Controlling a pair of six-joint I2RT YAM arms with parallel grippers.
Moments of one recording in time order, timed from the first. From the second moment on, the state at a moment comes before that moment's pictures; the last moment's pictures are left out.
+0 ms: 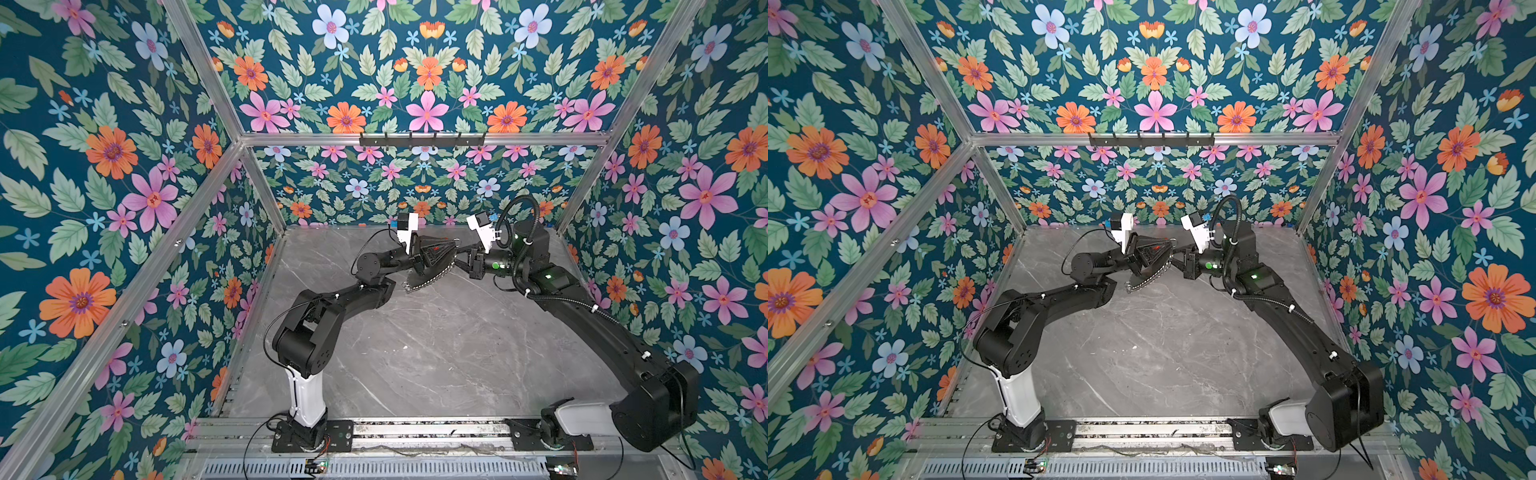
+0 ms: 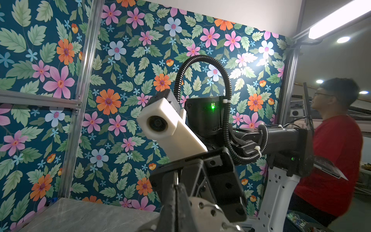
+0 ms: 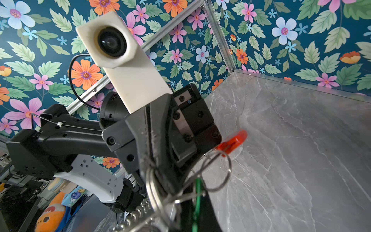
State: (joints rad) left arm -0.59 1.87 1.19 1.51 0.86 -0.86; right arm 0.39 1.34 1.21 -0.13 -0.78 0.33
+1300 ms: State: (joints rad) left arm -0.59 1.85 1.19 1.53 0.89 -0.86; right arm 0.30 1.24 1.19 -0.09 -0.83 0.38
